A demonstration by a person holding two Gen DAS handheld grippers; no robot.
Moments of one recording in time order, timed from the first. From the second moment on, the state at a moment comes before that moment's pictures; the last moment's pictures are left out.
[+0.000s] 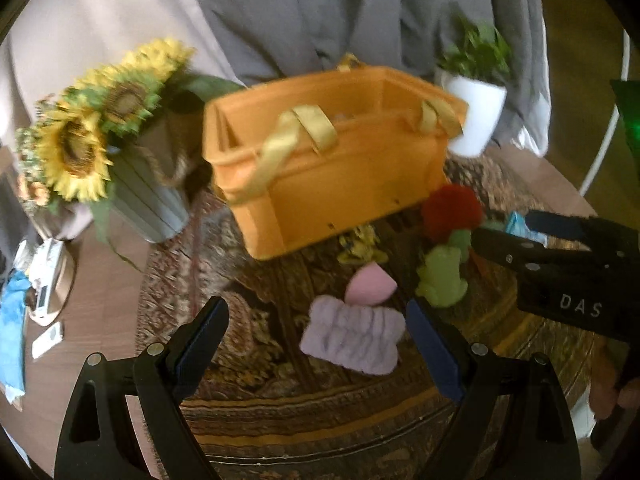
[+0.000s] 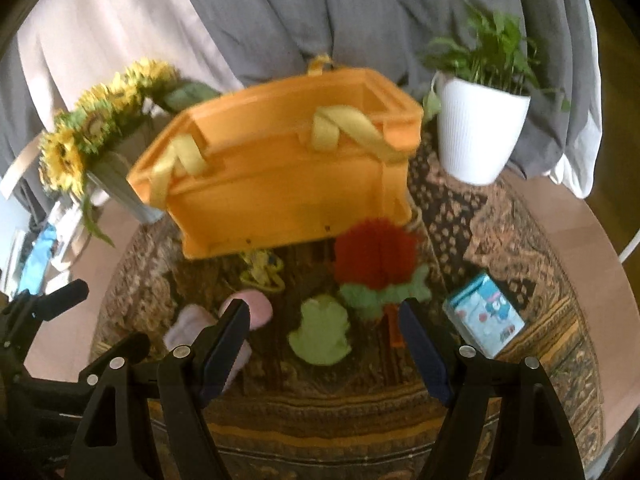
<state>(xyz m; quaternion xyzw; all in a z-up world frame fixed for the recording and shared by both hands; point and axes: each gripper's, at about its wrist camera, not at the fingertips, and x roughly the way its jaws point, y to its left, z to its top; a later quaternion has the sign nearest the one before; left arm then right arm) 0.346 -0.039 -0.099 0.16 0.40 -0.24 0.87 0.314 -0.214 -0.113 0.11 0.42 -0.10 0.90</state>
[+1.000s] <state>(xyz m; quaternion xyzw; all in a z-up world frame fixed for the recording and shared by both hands) 0.387 -0.064 -0.188 0.16 0.52 -0.32 0.78 0.358 -0.231 -0.196 0.16 0.52 -0.07 0.83</state>
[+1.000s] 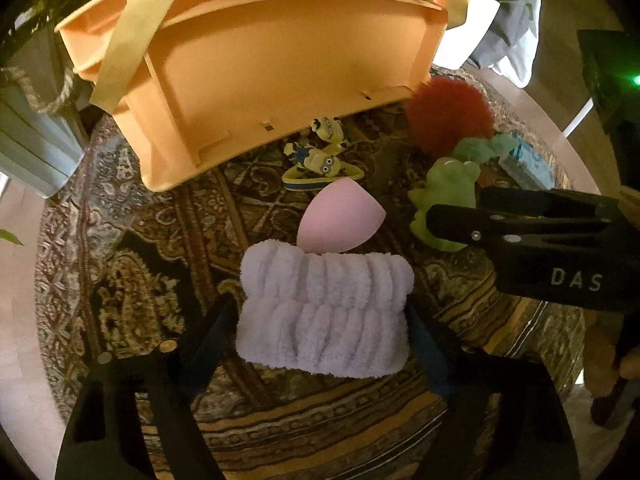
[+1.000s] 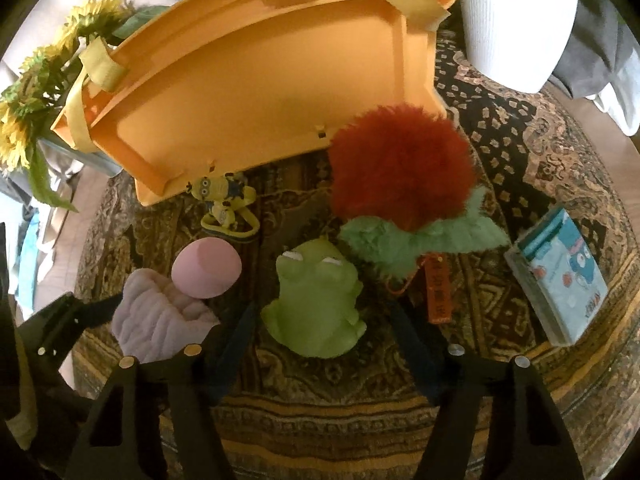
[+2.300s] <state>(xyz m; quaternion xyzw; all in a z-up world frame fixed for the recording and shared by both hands) 0.321 -0.017 -0.123 0.05 0.44 -0.23 0.87 0.307 -0.193 -0.140 0.11 0.45 0.00 0.89</state>
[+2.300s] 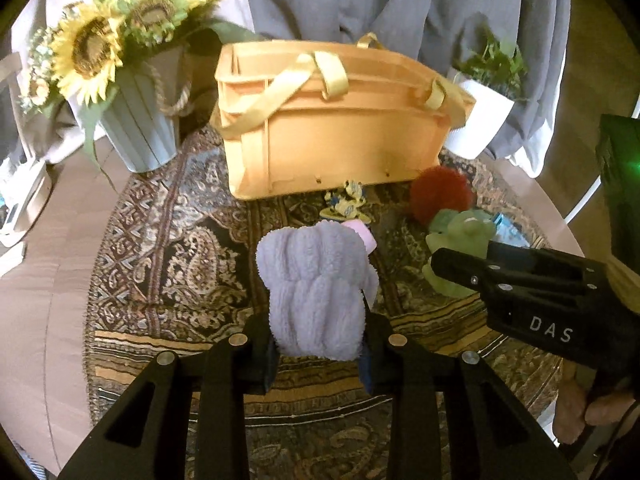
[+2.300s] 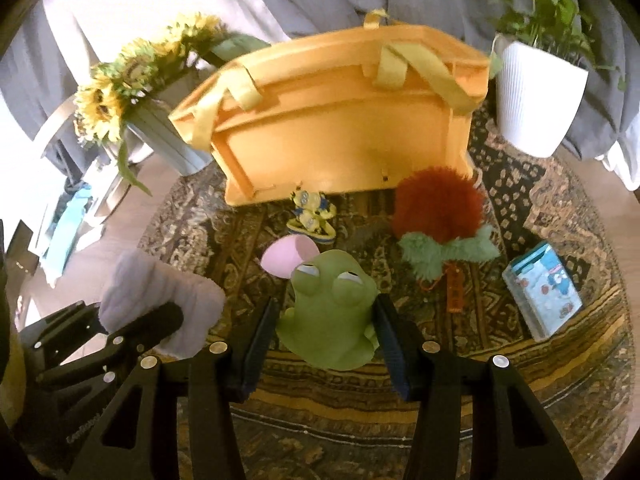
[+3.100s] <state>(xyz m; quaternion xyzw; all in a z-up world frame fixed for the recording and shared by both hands) 0.321 -0.023 -0.041 0.01 0.33 -0.24 0.91 0.298 -0.201 -0.057 0.11 0.33 -0.02 0.94</state>
